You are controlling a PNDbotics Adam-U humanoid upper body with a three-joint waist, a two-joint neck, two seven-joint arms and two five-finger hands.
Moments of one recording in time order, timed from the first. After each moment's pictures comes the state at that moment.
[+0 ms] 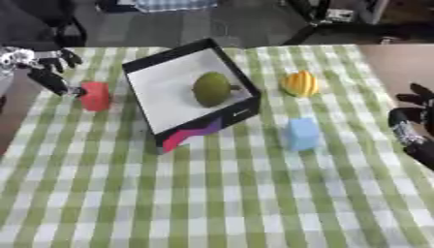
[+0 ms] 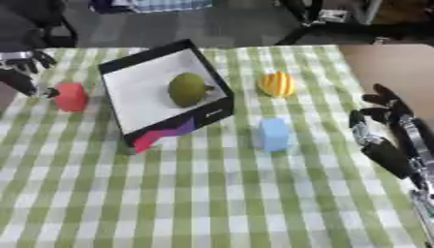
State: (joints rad) left arm -0.81 0.71 -0.08 -0.85 -0.90 -0.13 -0.68; right arm -0.21 -0.40 0.11 -1.66 0.17 -0.06 0.01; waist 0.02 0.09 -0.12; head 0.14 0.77
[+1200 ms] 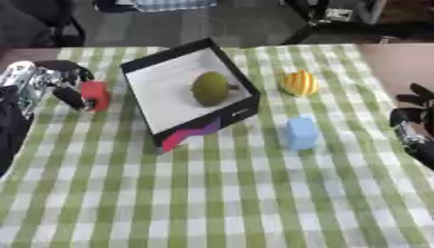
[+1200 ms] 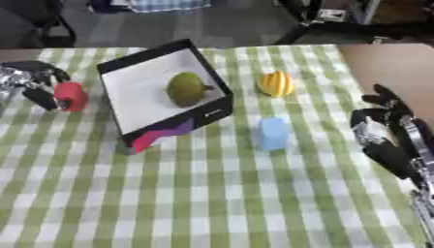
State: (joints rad) left arm -0.82 0.61 -0.06 -0.70 -1.09 -0.12 -0.52; right arm -0.21 -0.40 0.11 -1.65 0.16 -0.06 0.02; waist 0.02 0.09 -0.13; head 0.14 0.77
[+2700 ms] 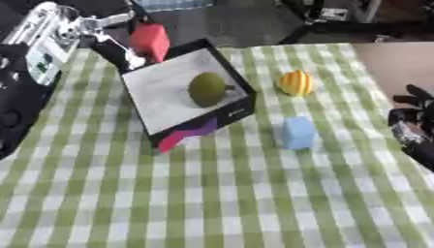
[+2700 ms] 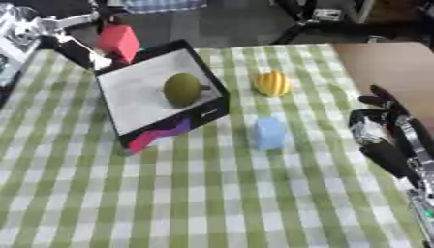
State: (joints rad) left arm -0.87 0.58 -0.26 -1.15 -0.84 -0.22 -0.57; right arm -0.21 -0.40 0.11 -1.64 0.16 -0.06 0.02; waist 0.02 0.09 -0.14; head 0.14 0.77
